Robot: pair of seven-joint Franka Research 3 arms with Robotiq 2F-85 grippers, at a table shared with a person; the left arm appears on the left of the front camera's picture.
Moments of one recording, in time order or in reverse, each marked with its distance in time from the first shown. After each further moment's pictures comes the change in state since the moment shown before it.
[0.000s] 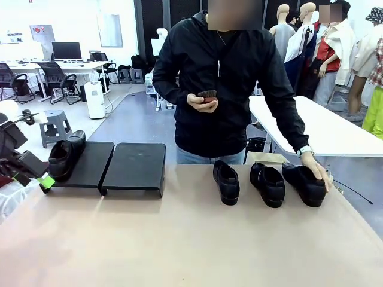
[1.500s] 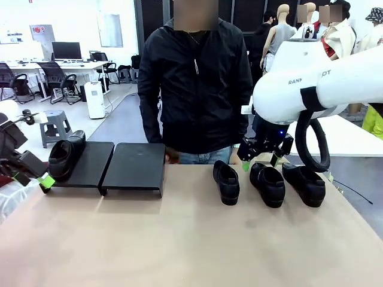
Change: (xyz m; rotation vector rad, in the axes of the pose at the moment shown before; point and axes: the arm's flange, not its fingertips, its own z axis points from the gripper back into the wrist) left arm 0.000 0.000 0.000 0.001 0.000 -0.001; right arm 0.229 0.139 -0.174 -0.159 -0.142 0.254
